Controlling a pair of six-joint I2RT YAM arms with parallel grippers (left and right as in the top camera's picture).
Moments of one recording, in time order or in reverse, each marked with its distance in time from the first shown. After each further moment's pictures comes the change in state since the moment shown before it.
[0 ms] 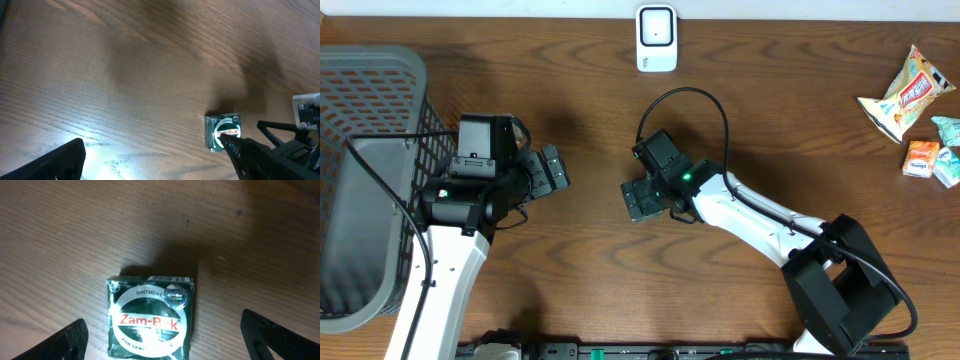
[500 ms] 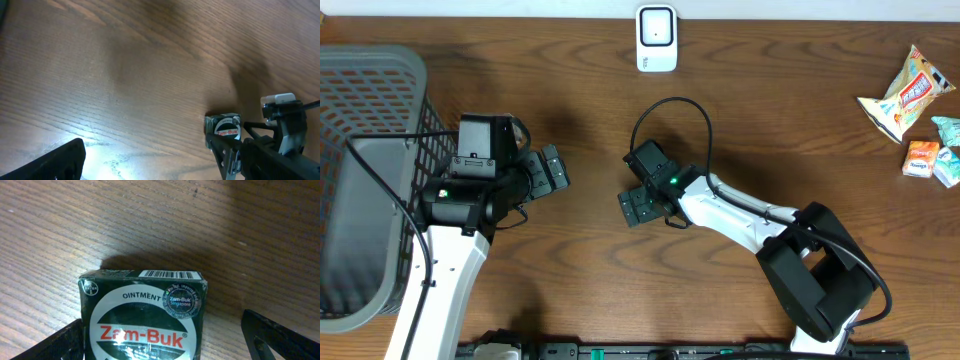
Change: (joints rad) left arm 0.000 0.000 0.000 0.000 0.000 0.000; right arm 0.028 0.090 0.004 0.003 0.029 0.011
